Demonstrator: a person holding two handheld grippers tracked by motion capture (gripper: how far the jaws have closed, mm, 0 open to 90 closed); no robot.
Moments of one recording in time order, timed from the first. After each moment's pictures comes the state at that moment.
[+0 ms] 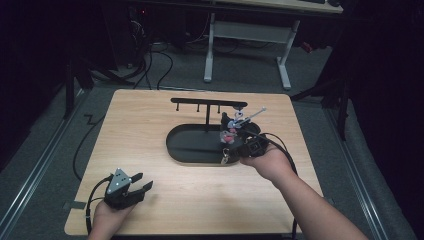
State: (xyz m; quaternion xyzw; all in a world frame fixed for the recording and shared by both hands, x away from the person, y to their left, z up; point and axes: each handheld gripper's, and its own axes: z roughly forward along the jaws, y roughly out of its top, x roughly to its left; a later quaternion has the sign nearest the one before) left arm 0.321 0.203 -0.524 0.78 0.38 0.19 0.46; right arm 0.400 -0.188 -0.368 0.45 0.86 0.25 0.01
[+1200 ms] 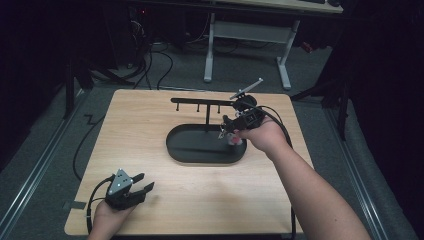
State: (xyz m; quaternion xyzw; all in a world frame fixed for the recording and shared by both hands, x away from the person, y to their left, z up) left arm 0.320 0.200 -0.523 0.79 0.37 0.19 0.45; right arm 0.452 -0.178 -0.327 0.45 0.85 0.26 0.04
